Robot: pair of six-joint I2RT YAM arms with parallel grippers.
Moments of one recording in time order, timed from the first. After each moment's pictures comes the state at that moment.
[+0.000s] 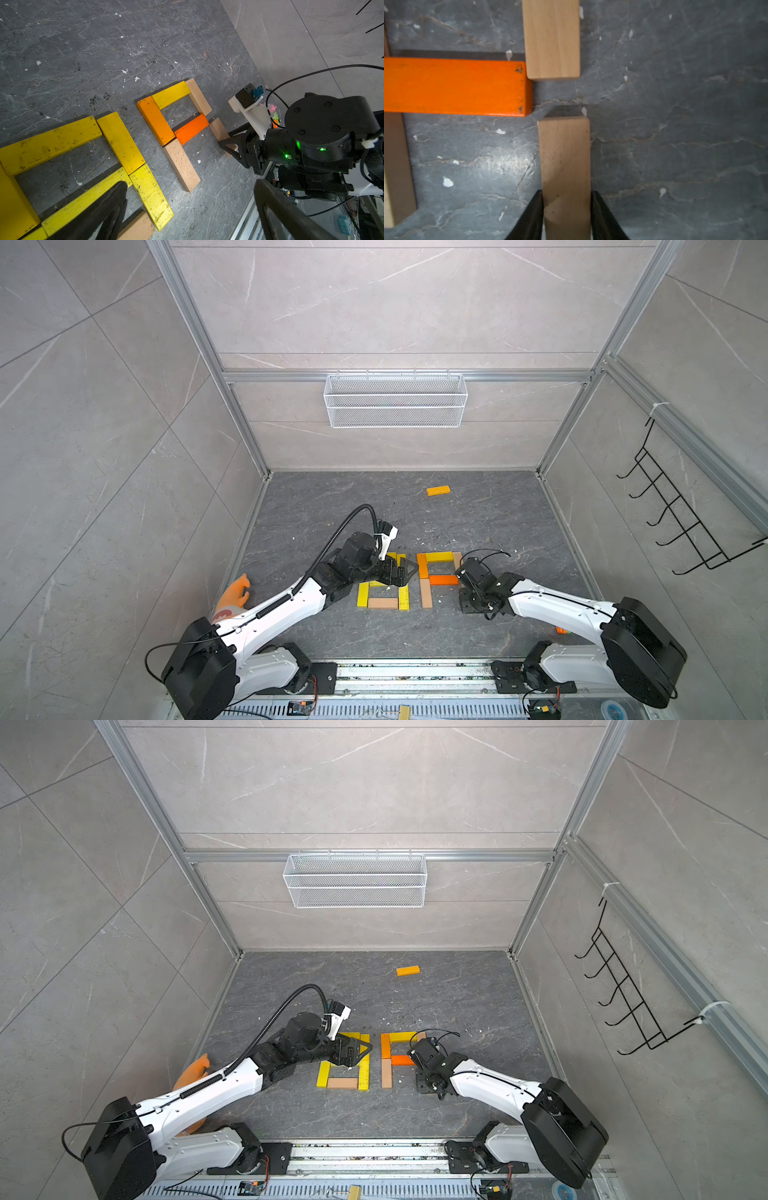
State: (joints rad) left arm -0.76 1.18 0.74 -0.15 0.30 -0.47; right arm 0.71 1.30 0.58 -0.58 0.17 0.63
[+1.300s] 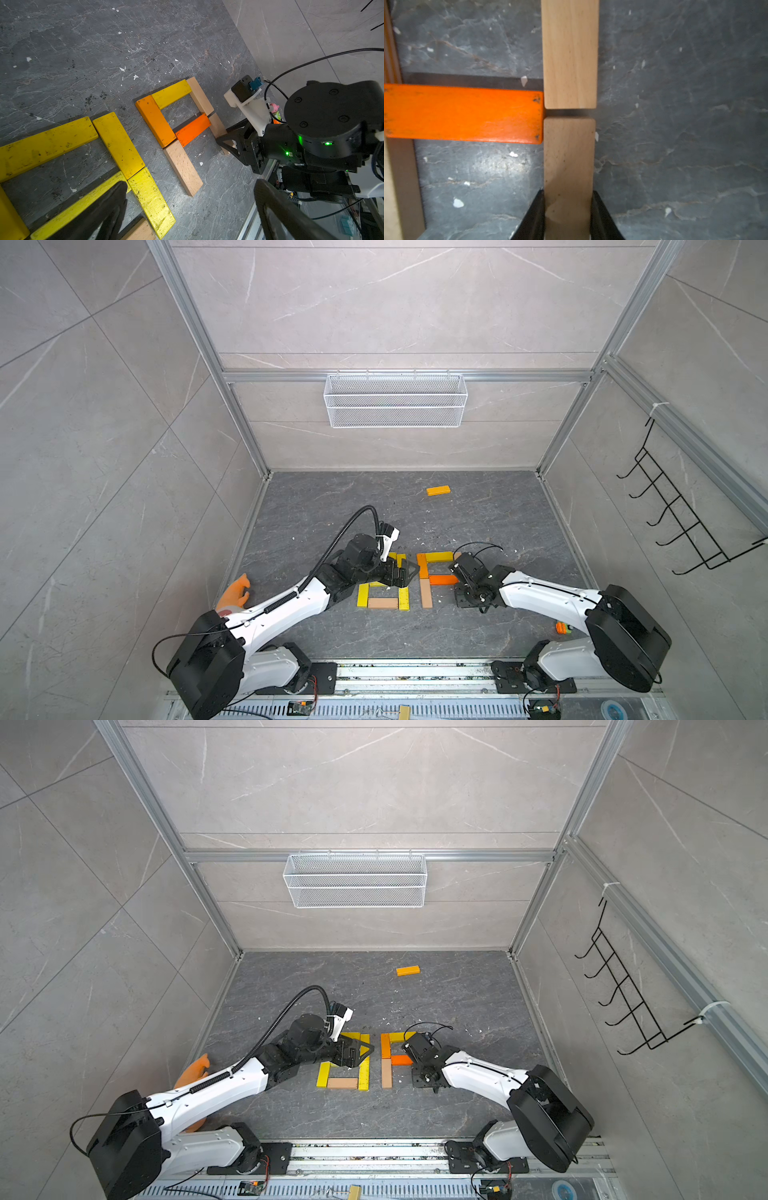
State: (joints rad) left arm -0.76 1.22 0.71 -0.07 0.31 -0.47; right arm 0.70 1.40 0.66 -0.58 0.18 0.61
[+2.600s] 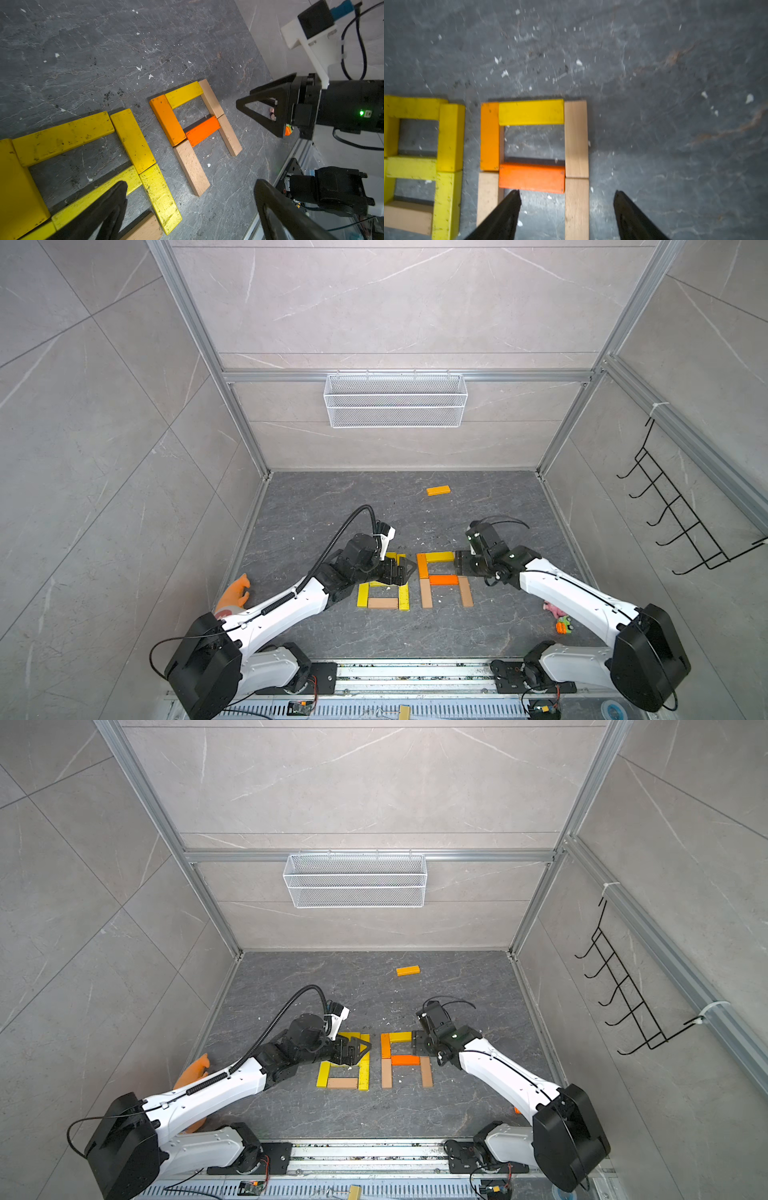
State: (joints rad) left arm -0.76 1.20 0.72 -0.13 0.22 -0.51; right arm 0.51 1.32 0.88 -0.57 0.11 0.45
